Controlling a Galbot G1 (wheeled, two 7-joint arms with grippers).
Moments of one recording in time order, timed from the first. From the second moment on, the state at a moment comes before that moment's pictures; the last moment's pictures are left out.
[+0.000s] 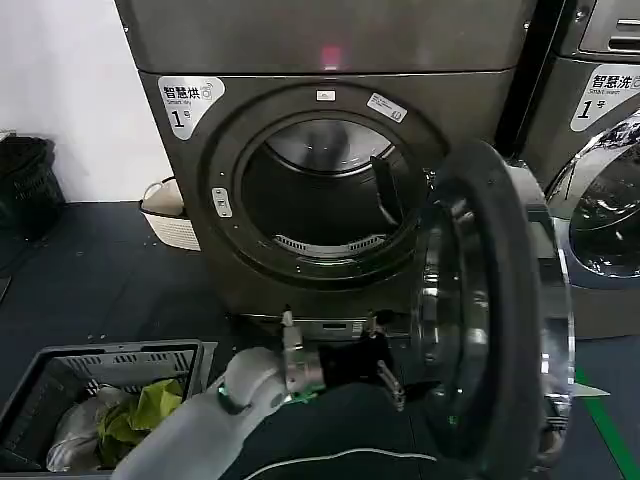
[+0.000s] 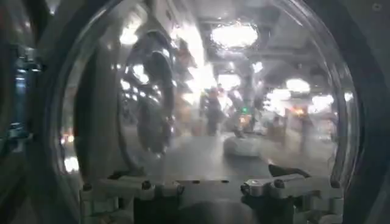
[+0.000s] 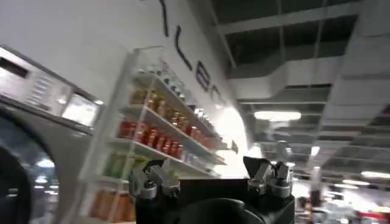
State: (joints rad) left arm 0.71 -1.17 0.24 -1.77 -0.64 0.13 0.63; right arm -1.59 1.27 2.12 2.15 0.46 -0.30 0.08
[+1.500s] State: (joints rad) left arm 0.47 -1.56 0.46 -1.36 -0.56 -0.02 0.44; right arm -1.64 1.24 2.27 2.11 0.46 -0.30 0.08
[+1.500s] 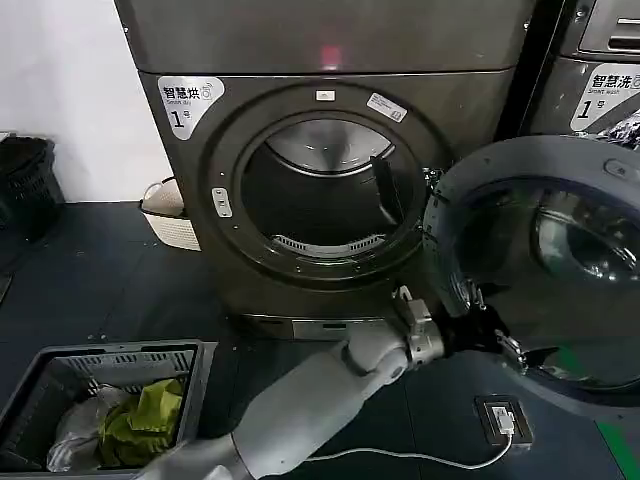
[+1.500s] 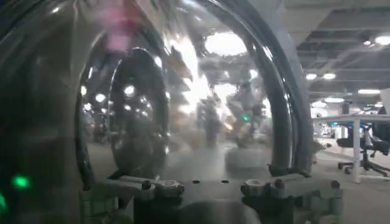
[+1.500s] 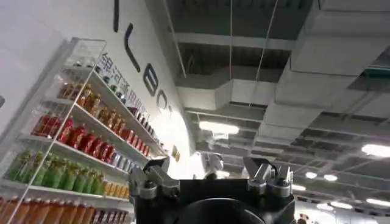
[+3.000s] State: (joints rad) left arm 0.48 -1.60 0.52 -1.35 -0.52 -0.35 0.30; right arm -1.65 1.23 2.27 2.11 0.45 -0.30 0.07
